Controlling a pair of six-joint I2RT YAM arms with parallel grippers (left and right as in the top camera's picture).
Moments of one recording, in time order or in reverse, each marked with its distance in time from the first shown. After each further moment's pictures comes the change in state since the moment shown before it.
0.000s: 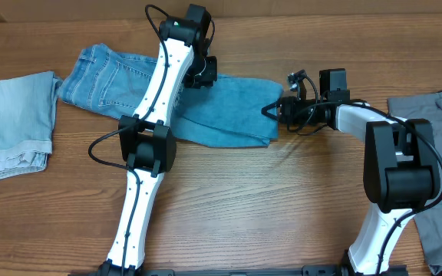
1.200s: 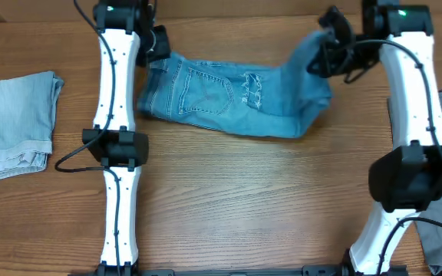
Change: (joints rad) left arm 0.218 -0.005 0.315 -0.137 -0.016 -0.030; right arm -0.029 -0.002 1.013 -1.249 0.485 -0.449
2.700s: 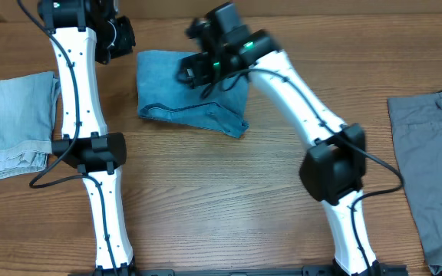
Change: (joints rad) left arm 0.134 -0.127 0.005 -0.085 0.131 0.107; right arm 0.472 0.233 0.085 0.442 0.040 0.431
